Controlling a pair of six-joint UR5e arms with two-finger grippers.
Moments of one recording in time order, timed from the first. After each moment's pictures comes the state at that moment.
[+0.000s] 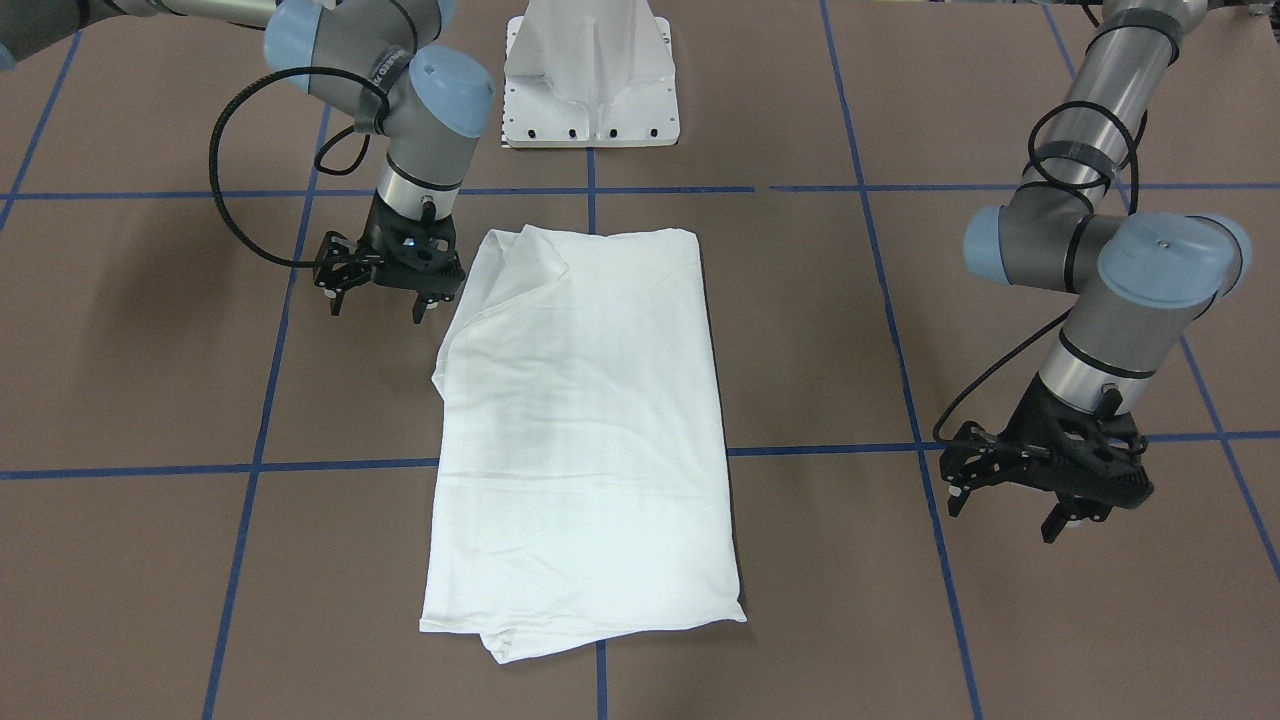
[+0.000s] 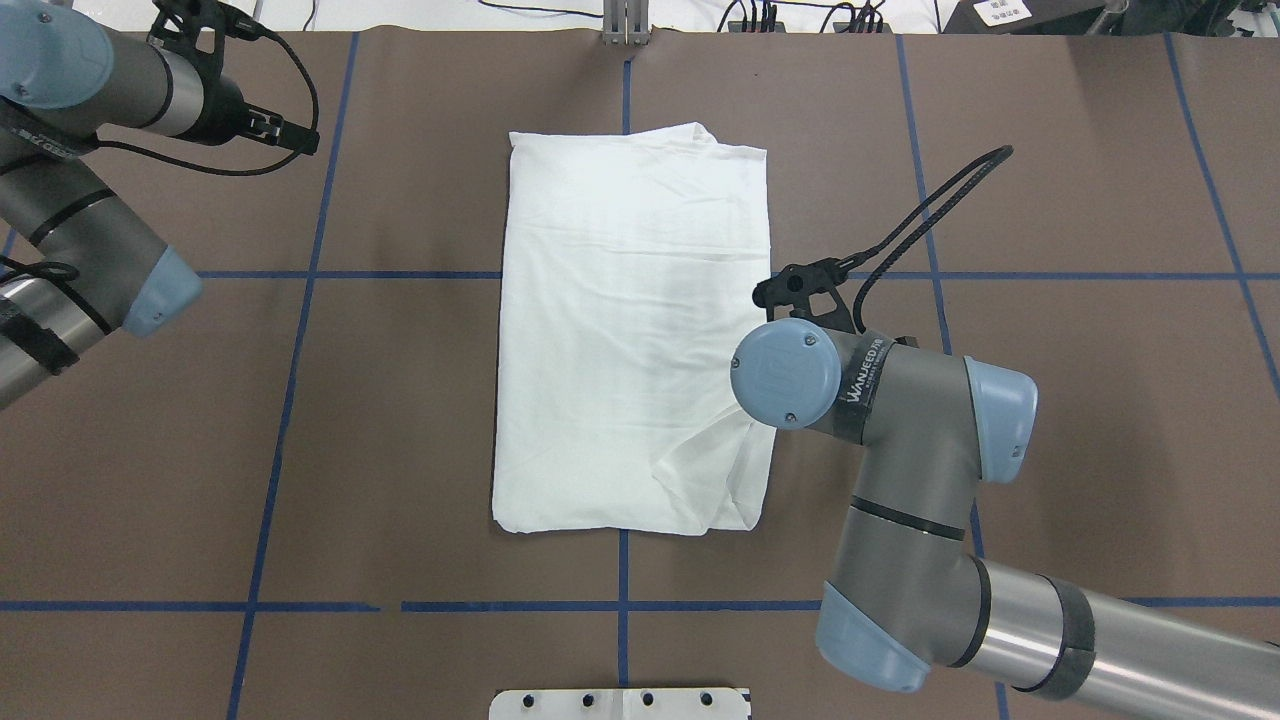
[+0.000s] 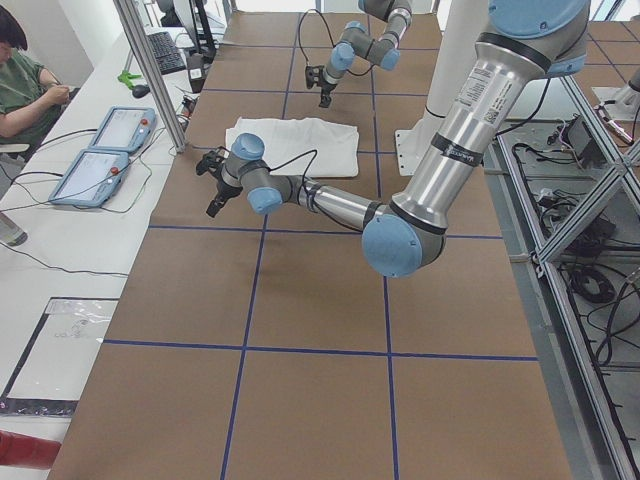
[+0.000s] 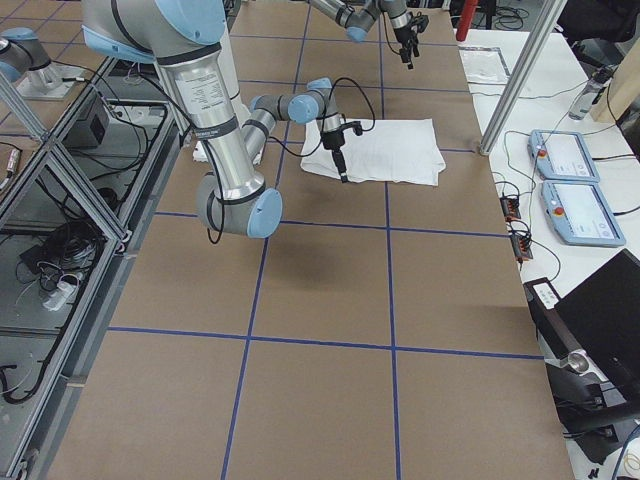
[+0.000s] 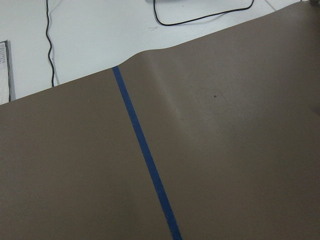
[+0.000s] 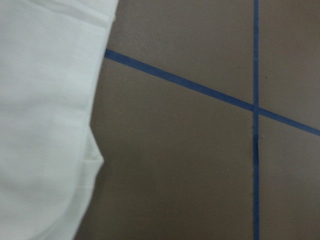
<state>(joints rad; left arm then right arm) -1.00 -2.06 -1.32 -2.31 -1.89 -0.59 0.43 -1.02 1.83 -1.96 1.42 1.05</state>
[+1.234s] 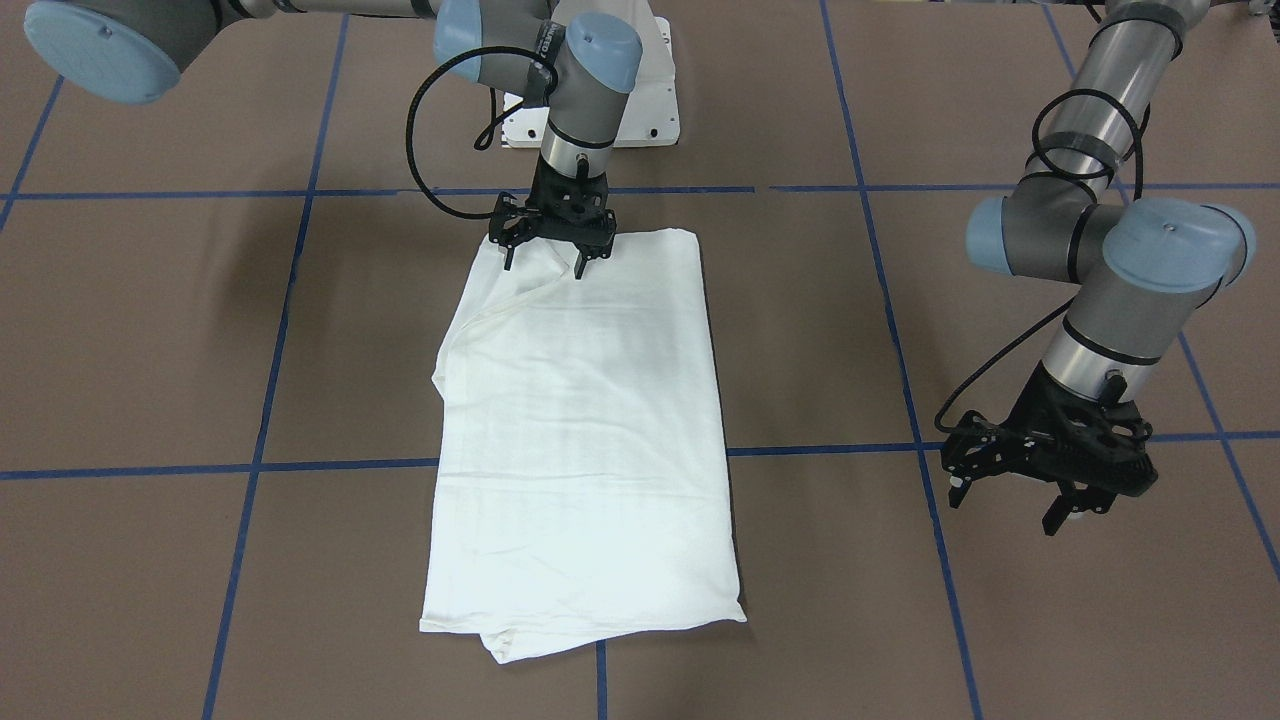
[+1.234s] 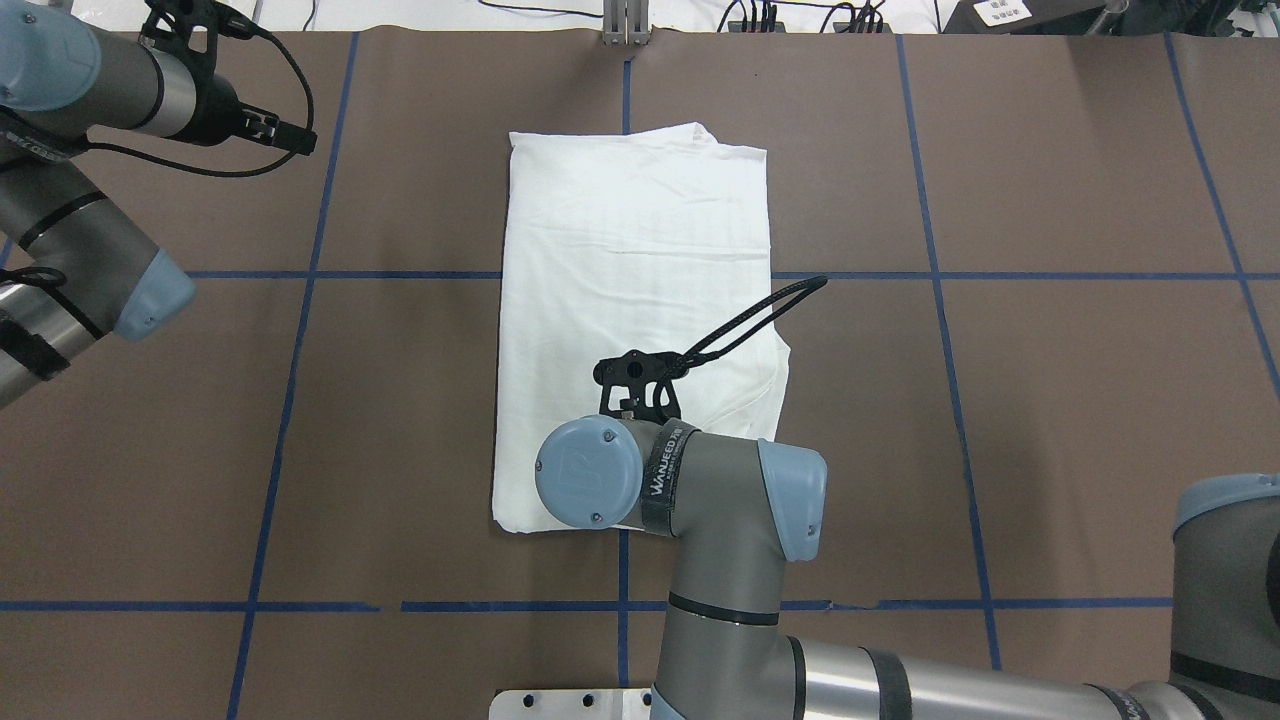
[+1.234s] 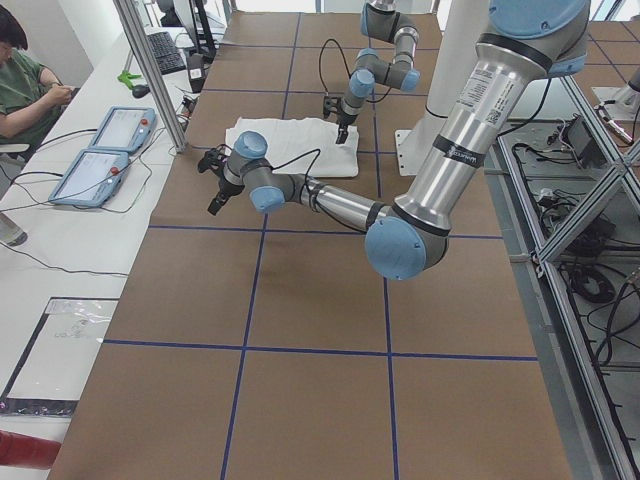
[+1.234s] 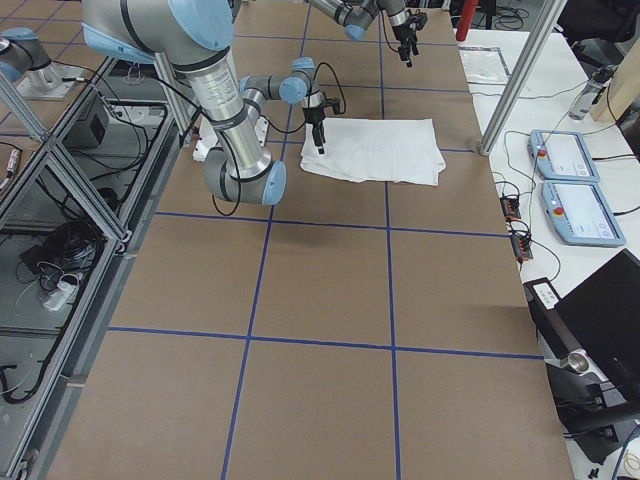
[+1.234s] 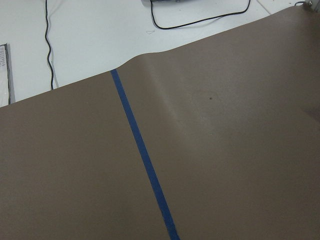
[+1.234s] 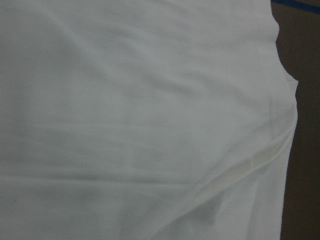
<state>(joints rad) -1.00 -2.04 -1.36 -2.30 -1.89 -0.59 0.27 -0.80 1.62 -1.89 1.45 1.33</state>
